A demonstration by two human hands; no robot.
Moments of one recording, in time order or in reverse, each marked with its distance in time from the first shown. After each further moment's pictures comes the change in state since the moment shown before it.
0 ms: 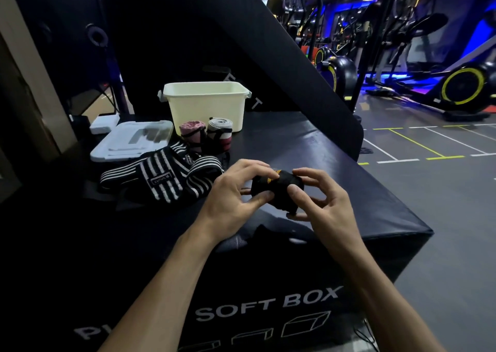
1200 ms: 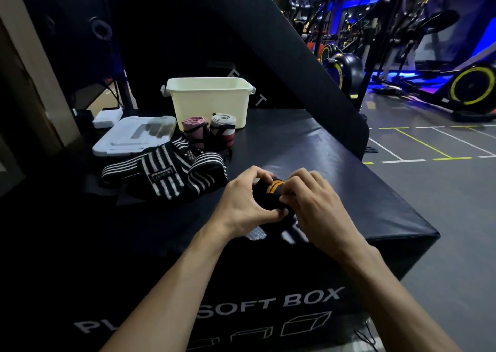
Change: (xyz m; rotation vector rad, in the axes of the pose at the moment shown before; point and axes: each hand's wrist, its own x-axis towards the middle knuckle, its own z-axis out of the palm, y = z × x) left_hand 0.000 -0.023 0.028 -0.030 -0.027 -0.312; right_hand 0.022 0.021 0.001 -0.993 -0.158 -0.602
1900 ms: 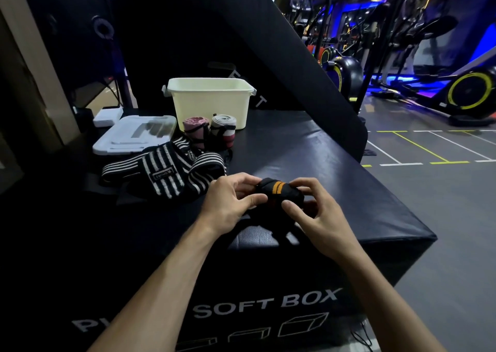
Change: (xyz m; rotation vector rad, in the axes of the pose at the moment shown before) left_hand -0.001 -0.012 -0.017 -0.119 0.062 -0.092; right_hand -0.019 -0.003 -0.005 0.631 -0.058 0.516
